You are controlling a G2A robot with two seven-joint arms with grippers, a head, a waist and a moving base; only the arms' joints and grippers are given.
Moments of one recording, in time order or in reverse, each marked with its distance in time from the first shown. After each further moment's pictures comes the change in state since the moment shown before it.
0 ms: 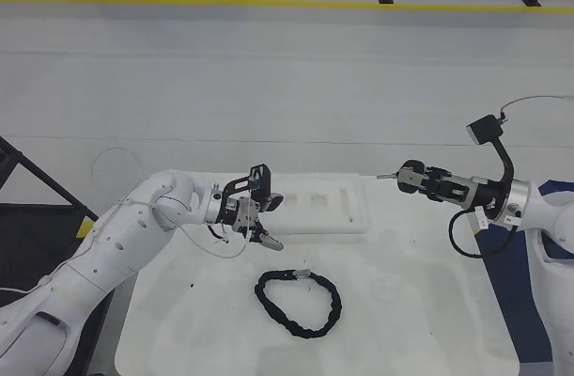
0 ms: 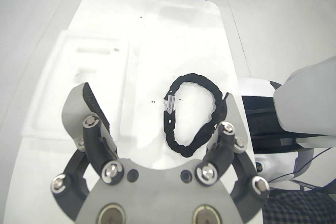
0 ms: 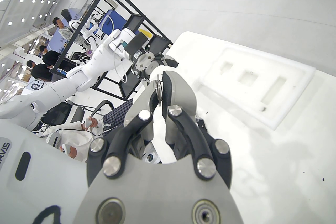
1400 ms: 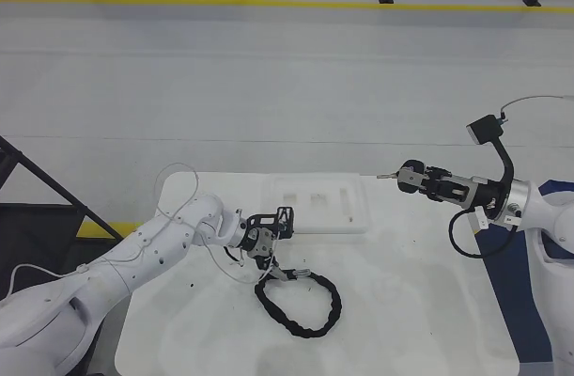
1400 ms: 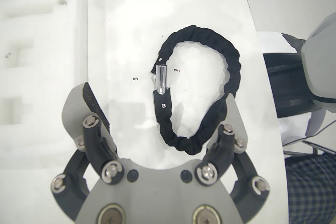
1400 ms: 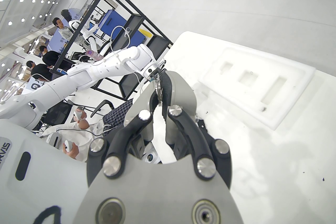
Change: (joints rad) left arm -0.105 -0.074 0.343 0.127 0.362 0.069 0.327; right arm 0.000 0.000 0.000 0.000 0.000 0.000 0.000
